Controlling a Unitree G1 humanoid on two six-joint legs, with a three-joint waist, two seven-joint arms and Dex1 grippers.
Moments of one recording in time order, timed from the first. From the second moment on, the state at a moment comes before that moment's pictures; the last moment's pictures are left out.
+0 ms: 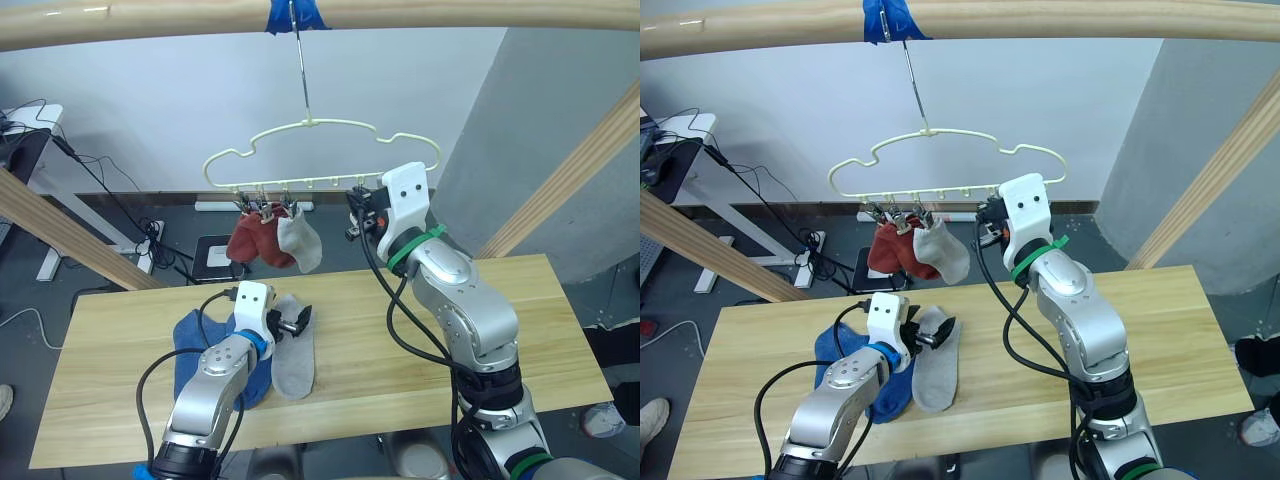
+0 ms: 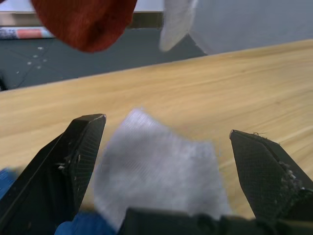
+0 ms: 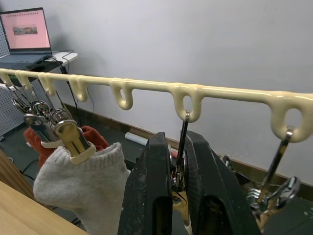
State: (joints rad) left arm -0.05 0.27 -0.09 -0.15 -0.17 0.54 -0.27; right arm -0.54 -0.02 0.18 -0.42 0.14 0.79 0.15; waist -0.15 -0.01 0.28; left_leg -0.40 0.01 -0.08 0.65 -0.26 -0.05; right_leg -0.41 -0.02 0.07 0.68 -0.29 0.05
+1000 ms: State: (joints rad) left arm -0.06 0.31 -0.14 -0.15 -0.10 0.64 -0.32; right arm -0.54 0.00 0.18 -0.42 0.14 0.79 0.15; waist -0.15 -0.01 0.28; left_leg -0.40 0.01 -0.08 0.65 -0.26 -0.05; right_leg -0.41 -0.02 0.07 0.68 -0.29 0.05
